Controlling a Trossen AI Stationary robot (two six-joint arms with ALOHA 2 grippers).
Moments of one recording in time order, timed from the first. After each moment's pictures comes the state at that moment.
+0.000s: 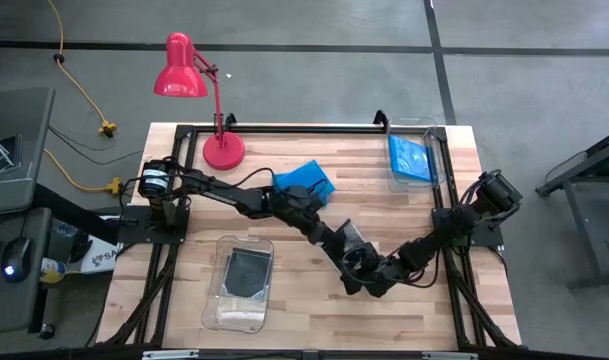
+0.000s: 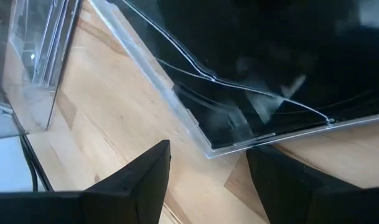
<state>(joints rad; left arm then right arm) -0.06 1.87 1.06 0.41 0.34 -0.94 0.56 1.75 0.70 0.08 0.41 1.63</state>
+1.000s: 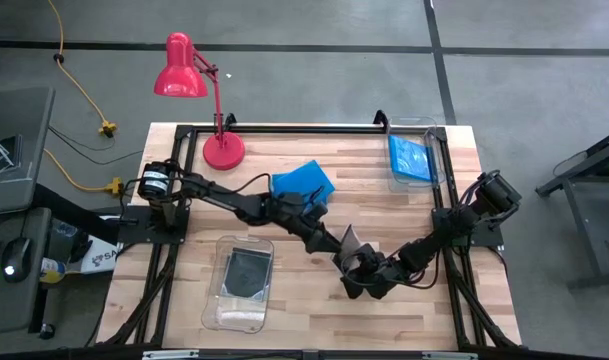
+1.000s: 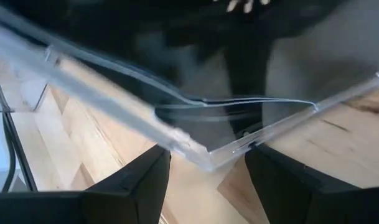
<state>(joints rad) -0.09 1.87 1.05 0.60 0.37 -0.96 0.56 1.75 0.70 0.08 0.45 1.47</state>
